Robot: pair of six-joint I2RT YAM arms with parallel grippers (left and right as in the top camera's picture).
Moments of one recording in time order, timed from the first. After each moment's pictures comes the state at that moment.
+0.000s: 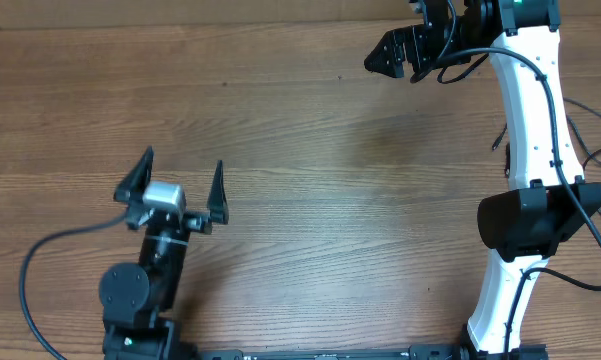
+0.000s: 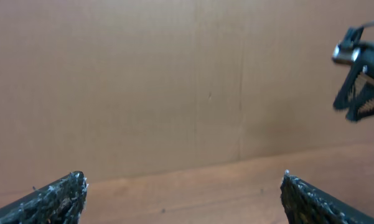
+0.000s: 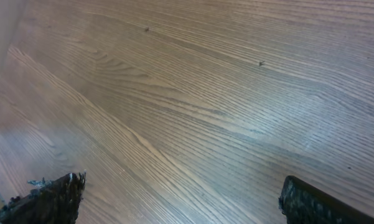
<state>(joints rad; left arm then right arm) -0.16 0.49 0.33 0.30 0.03 0.03 0.08 2.19 2.43 -1.39 -0.60 -0.20</state>
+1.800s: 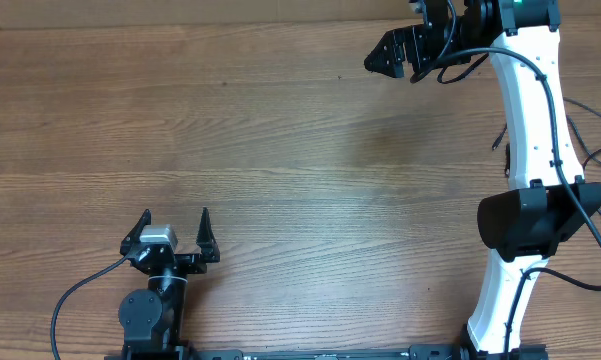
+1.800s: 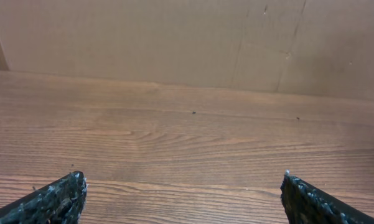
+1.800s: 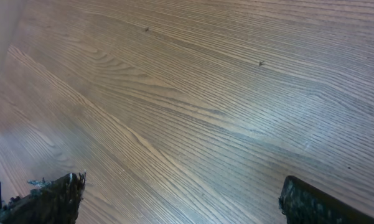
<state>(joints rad) 0.01 0.01 0.01 -0.08 0.03 -0.10 0.08 2.19 2.43 -1.40 -0.60 -0.20</state>
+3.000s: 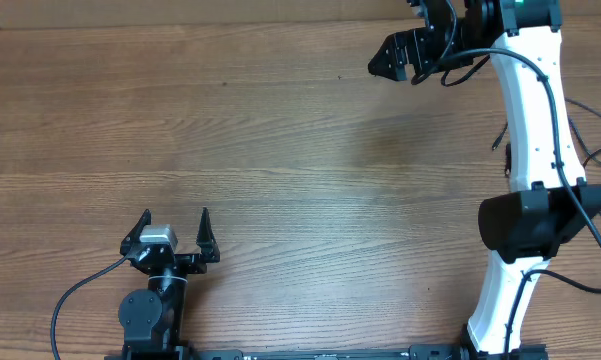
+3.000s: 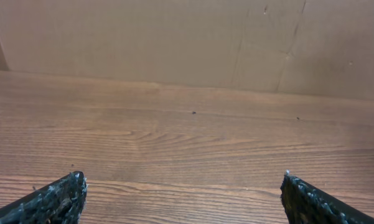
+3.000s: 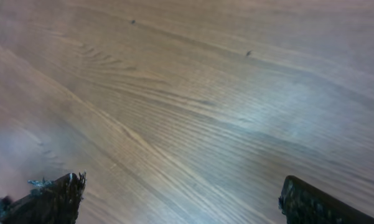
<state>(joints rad) 0.01 0.01 0.01 -0.08 0.03 -0.10 0.08 2.16 2.42 -1.42 -0.54 -0.20</state>
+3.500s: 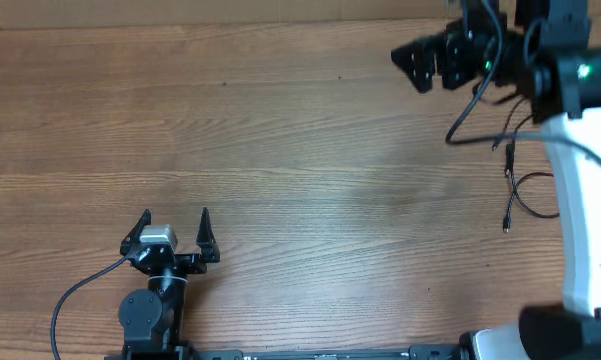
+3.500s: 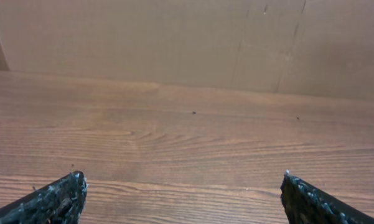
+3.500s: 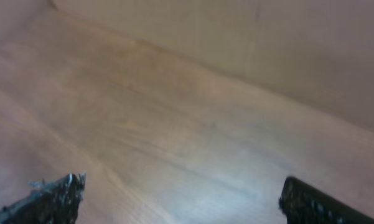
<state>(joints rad) 0.01 0.01 0.01 -0.08 0.03 -0.10 0.08 1.62 1.86 -0.95 -0.45 -0.22</state>
